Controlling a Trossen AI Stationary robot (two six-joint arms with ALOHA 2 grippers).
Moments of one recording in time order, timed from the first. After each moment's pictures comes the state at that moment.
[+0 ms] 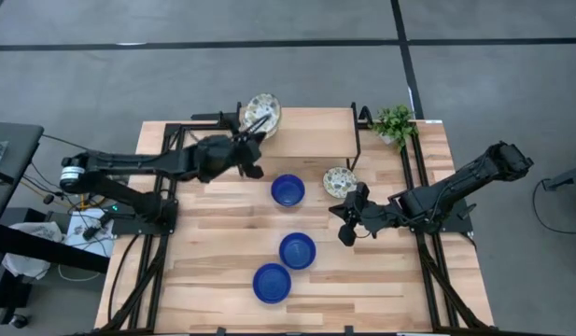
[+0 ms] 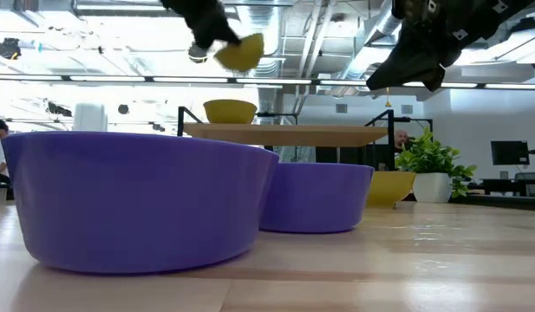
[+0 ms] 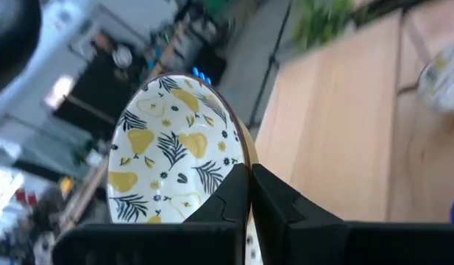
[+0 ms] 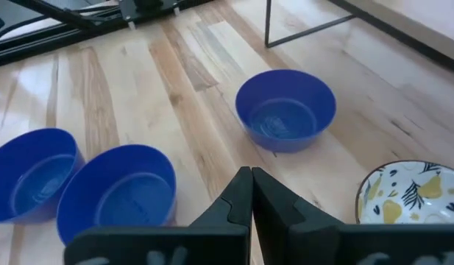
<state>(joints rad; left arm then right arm) 0.10 1.11 1.00 -0.01 -0.65 0.71 0.38 1.18 0.68 -0.18 0.56 0.51</state>
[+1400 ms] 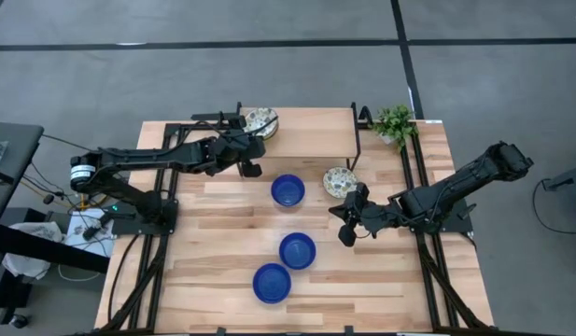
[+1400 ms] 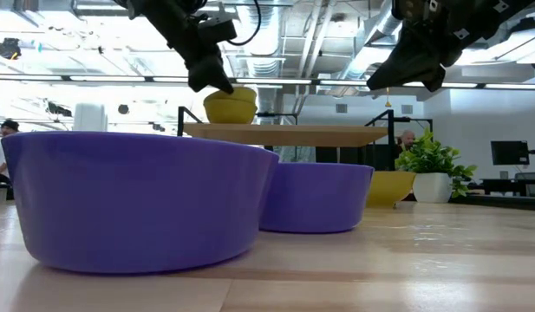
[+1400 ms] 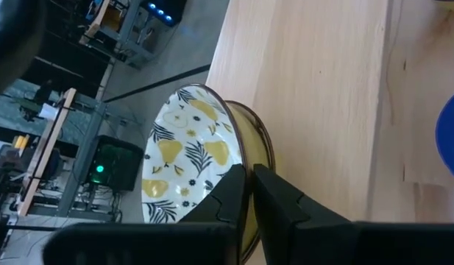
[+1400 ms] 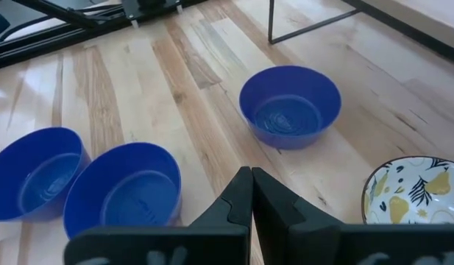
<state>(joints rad) 0.21 1.20 1.00 -0.20 -0.58 0.62 0.38 1.18 0.68 -0.18 0.55 0.52</state>
